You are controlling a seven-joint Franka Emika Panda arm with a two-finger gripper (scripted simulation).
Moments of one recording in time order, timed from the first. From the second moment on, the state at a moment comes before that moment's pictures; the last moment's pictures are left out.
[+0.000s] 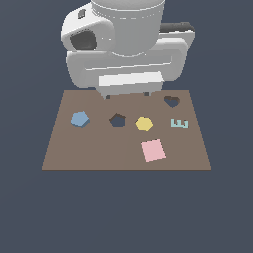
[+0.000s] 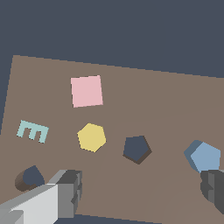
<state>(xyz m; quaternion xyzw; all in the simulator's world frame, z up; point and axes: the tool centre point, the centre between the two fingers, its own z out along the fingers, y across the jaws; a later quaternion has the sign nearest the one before) 0.003 0.002 0.178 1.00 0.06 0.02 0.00</state>
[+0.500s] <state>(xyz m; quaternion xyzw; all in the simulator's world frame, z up) -0.013 -0.022 0.155 0.99 0.15 0.02 0.00</state>
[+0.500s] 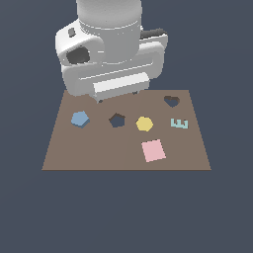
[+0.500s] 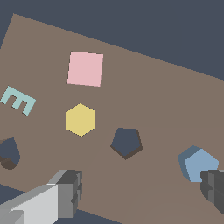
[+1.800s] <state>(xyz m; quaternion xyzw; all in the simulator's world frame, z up) -0.026 -0.127 0.071 0.87 0.49 0.00 0.00</state>
